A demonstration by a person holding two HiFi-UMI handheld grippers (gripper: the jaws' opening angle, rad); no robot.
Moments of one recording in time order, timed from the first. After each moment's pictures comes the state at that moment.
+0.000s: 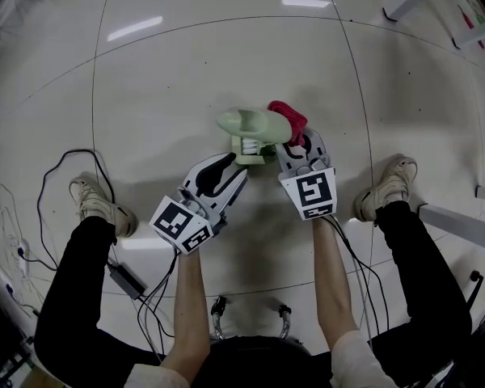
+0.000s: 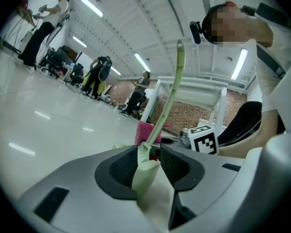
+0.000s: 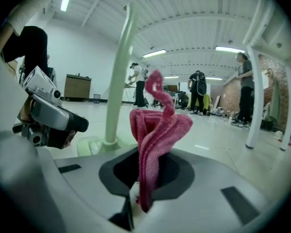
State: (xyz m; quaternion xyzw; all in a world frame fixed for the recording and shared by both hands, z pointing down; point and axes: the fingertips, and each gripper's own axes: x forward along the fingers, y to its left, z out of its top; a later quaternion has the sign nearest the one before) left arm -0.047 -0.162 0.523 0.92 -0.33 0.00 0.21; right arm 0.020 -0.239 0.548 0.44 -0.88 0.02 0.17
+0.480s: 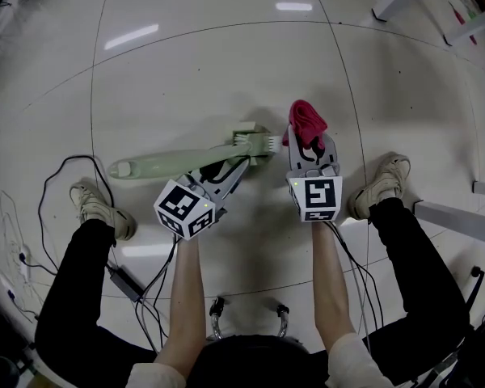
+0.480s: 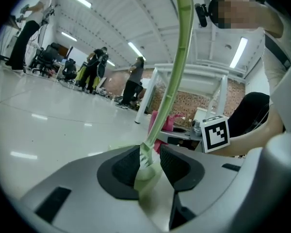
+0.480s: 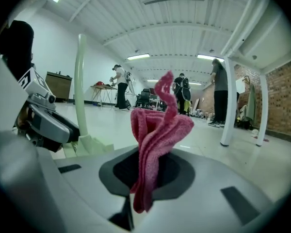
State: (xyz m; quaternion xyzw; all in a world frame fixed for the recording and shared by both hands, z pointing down) left arm -0.023 -0.182 0.532 0.93 -0.30 0.07 0.20; right arm 0.080 -0.243 0.528 0.55 -0.82 0.02 0.15
